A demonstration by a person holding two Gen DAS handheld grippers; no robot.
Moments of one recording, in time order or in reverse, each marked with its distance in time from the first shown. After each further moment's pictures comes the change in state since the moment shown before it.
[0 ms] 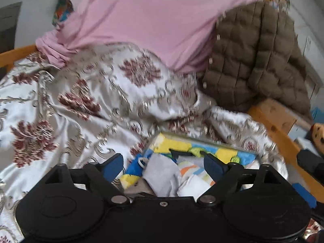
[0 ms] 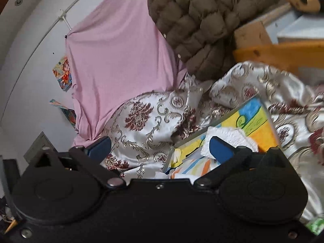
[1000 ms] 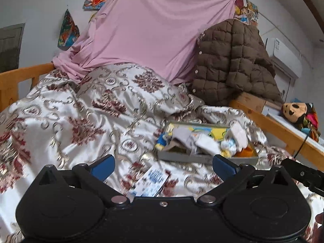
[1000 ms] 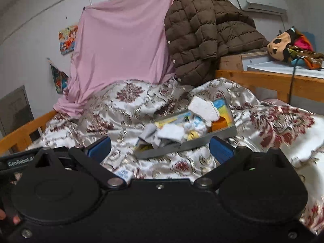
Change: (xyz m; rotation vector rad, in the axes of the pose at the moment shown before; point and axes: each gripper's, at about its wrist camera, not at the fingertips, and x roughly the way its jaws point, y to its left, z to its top) left arm -0.199 0.107 -0.105 0.124 -0.096 -0.081; right arm -0.190 0.108 -0.116 -0.318 -0.036 -0.237
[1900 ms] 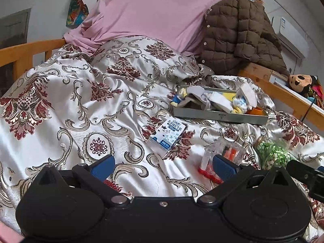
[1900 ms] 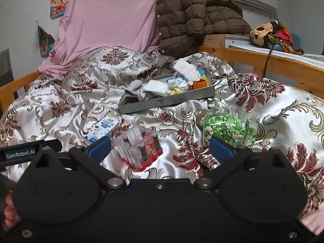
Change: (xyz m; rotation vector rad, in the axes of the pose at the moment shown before) left arm -0.030 0.026 -0.071 0.015 0.129 0.045; right arm -0.053 0.037 -0.071 -0.103 0.137 -0.157
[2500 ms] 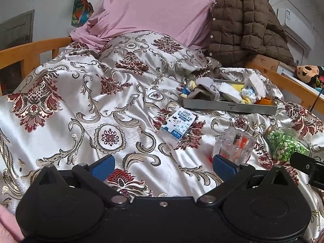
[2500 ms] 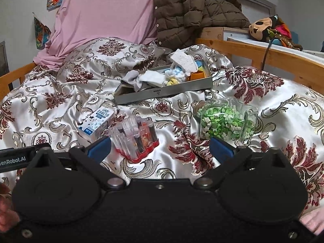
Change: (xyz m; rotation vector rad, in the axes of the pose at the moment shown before) left arm -0.003 0.003 -0.011 0.024 0.031 0.062; right arm 0.015 -0.001 -0.007 -0.012 0.048 -0.018
